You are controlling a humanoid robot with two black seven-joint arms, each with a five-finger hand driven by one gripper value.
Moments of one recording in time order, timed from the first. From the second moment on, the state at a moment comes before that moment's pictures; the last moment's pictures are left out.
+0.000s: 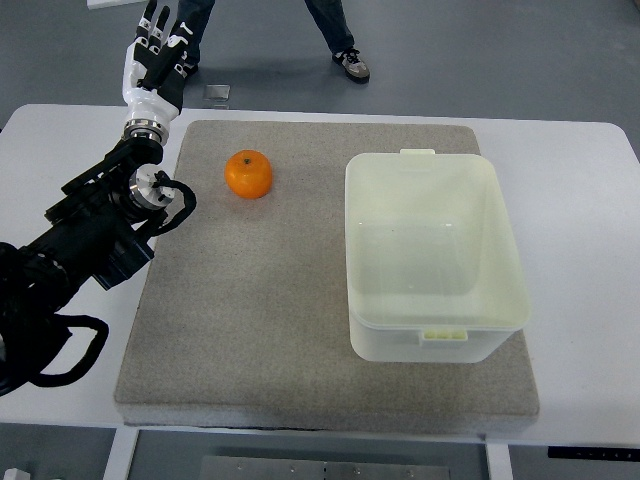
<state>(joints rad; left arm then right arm) -1.03 0.04 -0.65 -0.25 -0.16 -0.19 -0.61 0.02 0.00 -0.11 0.19 -0.02 -0.15 0.15</state>
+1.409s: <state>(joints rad) -1.03 0.05 -0.63 -0.24 -0.16 -0.19 -0.61 0.02 0.00 -0.11 0.19 -0.02 -0.15 0.15</state>
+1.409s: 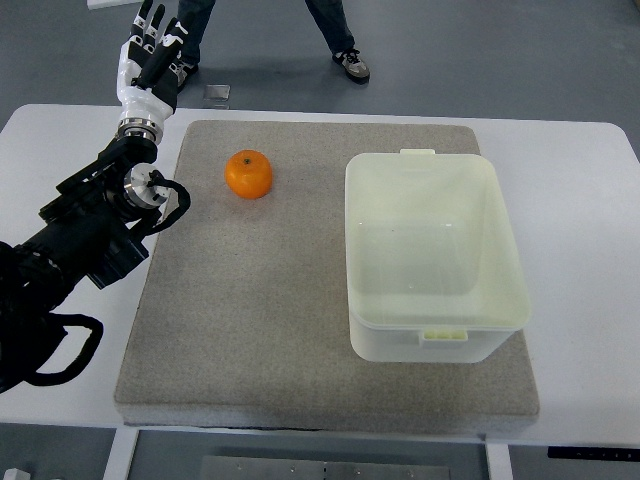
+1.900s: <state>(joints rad) -1.08 0.09 -0.44 -0.24 -0.15 -0.19 -0.61 0.02 0.00 -0.11 0.19 -0.02 -0.15 0.15</state>
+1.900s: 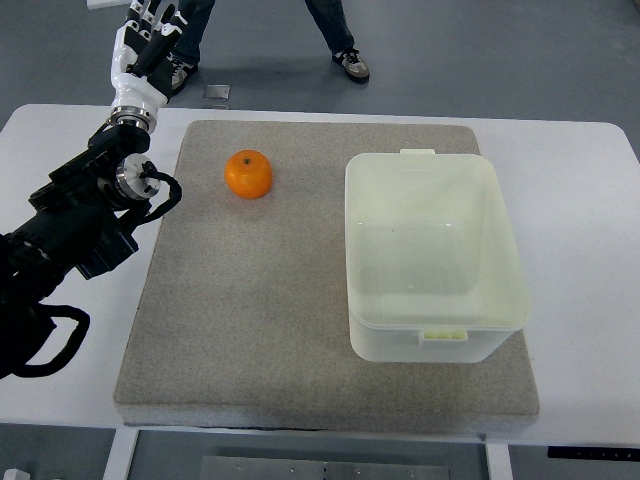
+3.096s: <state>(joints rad) -1.43 0.22 0.50 -0.27 1.03 -0.22 -0.61 0.02 0.00 -0.11 0.19 -0.02 -0.15 0.15</state>
